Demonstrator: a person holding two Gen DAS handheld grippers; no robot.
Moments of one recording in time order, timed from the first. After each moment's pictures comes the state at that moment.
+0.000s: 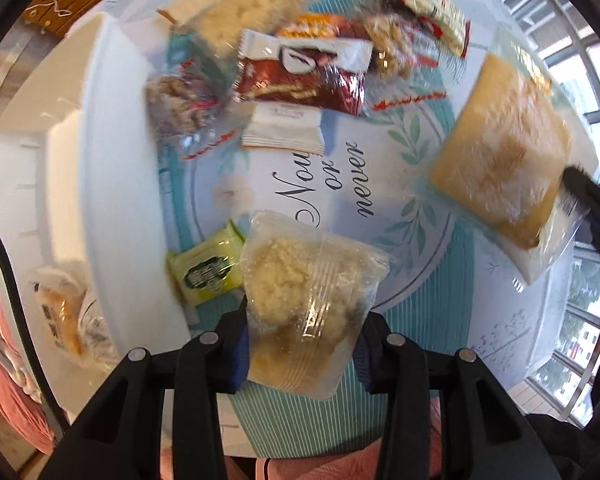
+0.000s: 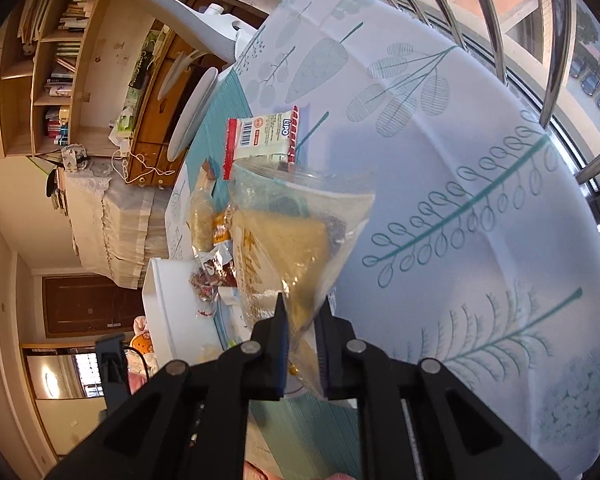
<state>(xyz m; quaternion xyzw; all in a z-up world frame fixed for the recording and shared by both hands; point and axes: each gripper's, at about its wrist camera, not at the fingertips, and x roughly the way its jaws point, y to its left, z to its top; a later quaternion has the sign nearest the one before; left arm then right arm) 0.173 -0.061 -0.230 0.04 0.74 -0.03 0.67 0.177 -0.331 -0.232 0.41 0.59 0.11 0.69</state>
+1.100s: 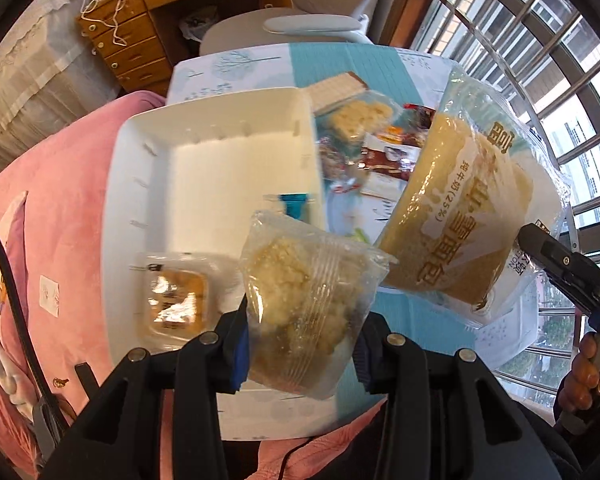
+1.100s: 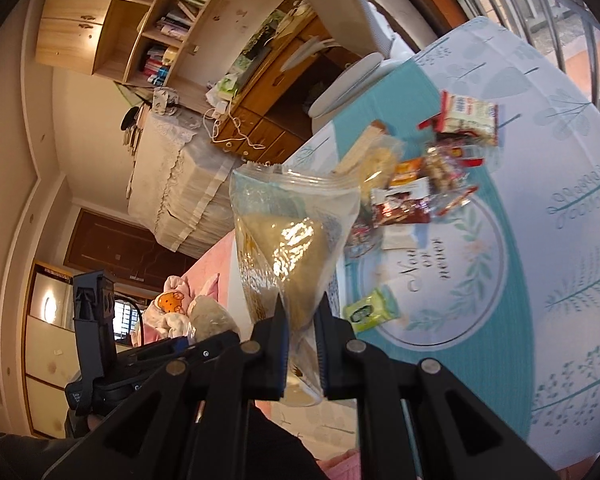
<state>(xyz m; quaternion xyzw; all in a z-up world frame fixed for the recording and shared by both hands) 0.112 0.081 -0.103 0.00 0.63 -0.04 0.78 0.115 -0.173 -0.114 0.35 0.51 0.24 0.75</state>
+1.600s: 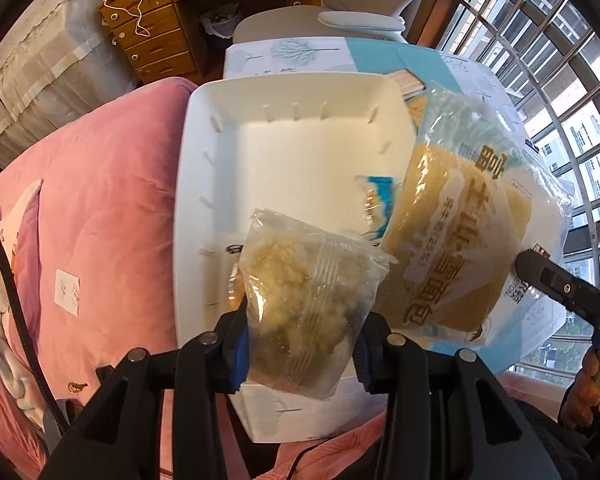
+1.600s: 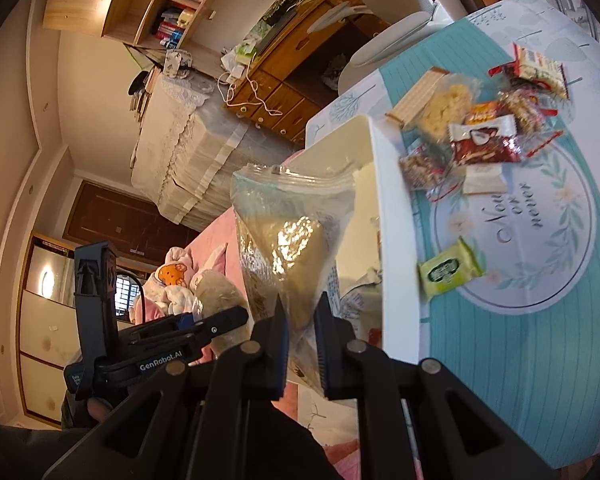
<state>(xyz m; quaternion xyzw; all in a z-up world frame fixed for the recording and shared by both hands) 0.095 0.183 -0.123 0.01 0.63 -0.03 0.78 0.092 -0.057 -0.124 0.32 0.53 0.27 0.74</state>
